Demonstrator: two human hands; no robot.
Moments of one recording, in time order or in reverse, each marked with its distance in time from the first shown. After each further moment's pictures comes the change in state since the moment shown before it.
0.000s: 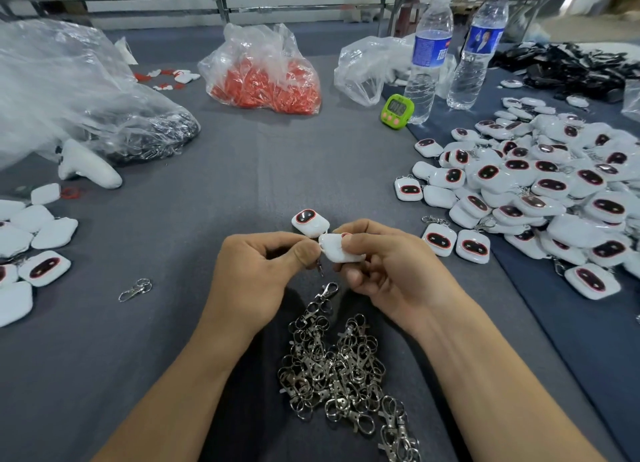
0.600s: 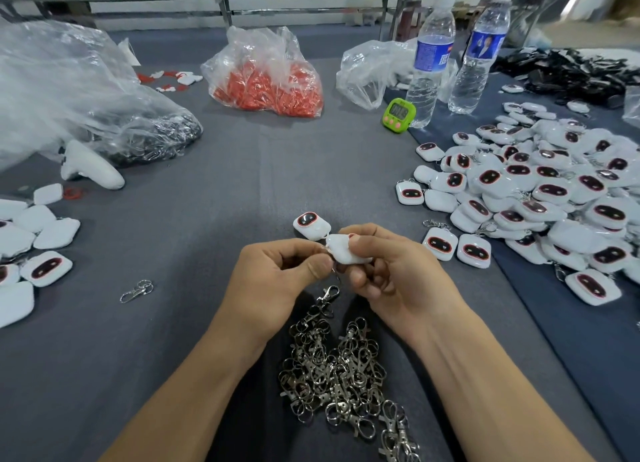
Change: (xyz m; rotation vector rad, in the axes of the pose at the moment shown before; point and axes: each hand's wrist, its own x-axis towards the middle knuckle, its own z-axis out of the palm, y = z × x) left_hand -0.008 0.009 0.009 -0.102 -0.079 -0.159; right_hand -0.005 0.003 0.003 0.148 -0.007 -0.047
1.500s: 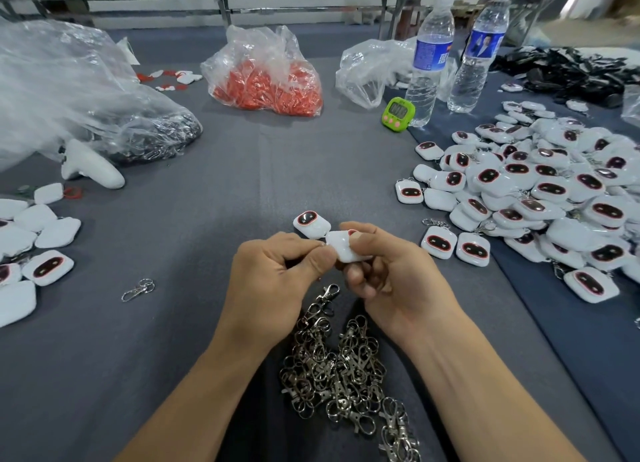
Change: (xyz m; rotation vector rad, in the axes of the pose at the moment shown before) left_hand -0.003 0.003 0.003 0.188 0.059 0.299; right_hand -0.003 0.004 0.006 0.094 0.069 0.005
